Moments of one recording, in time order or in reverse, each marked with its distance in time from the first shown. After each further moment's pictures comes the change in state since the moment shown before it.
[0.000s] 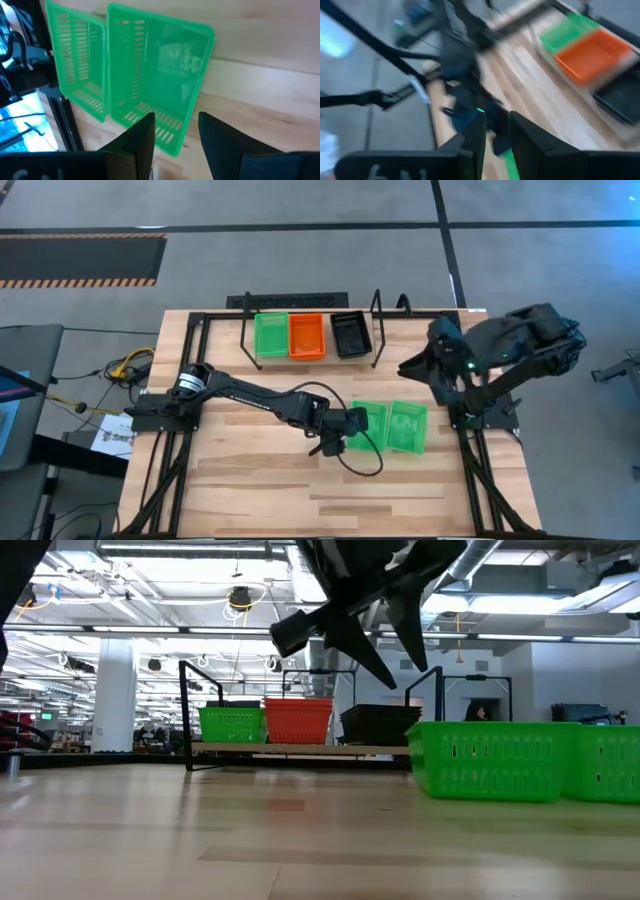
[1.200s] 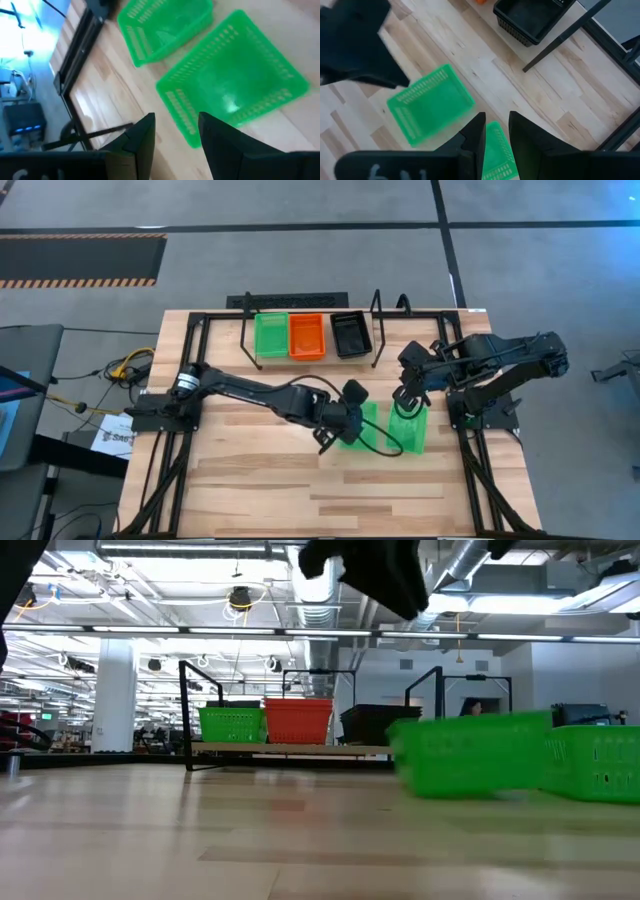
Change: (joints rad) left arm -0.007 -0.008 0.182 -0.124 -0.134 -0.662; right arm -0.080 0.001 -0.422 -0.213 0.103 0.154
